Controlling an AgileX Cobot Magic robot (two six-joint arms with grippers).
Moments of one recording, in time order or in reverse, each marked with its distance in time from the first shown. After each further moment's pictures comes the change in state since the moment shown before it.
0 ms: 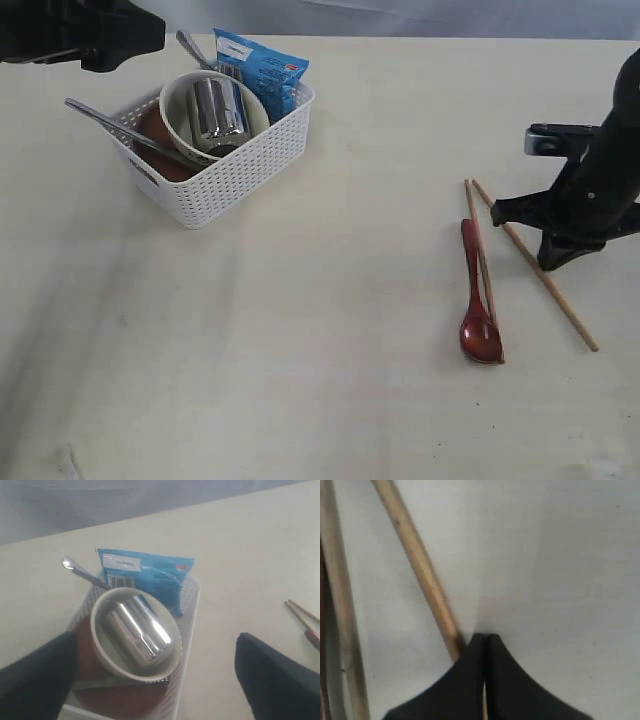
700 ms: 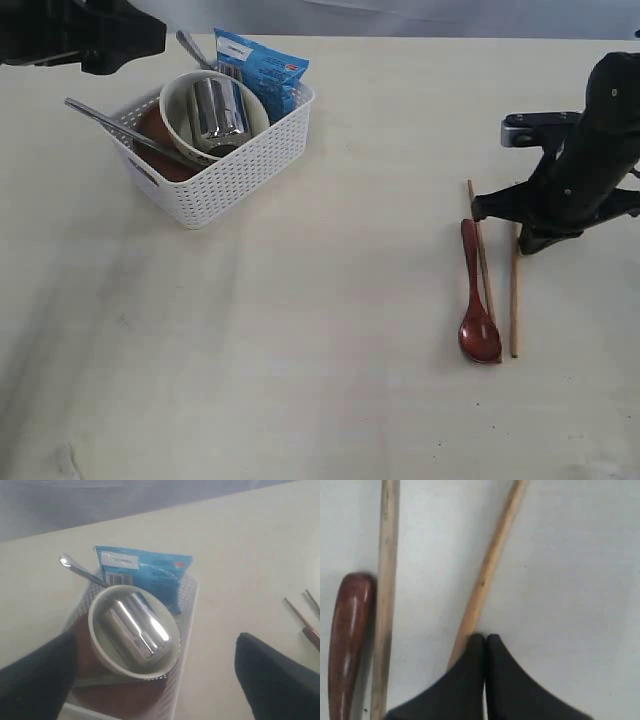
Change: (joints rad) left arm 0.000 0.000 0.000 0.000 0.011 0.002; right arm 0.061 0.000 0.000 -0.057 -0.114 0.032
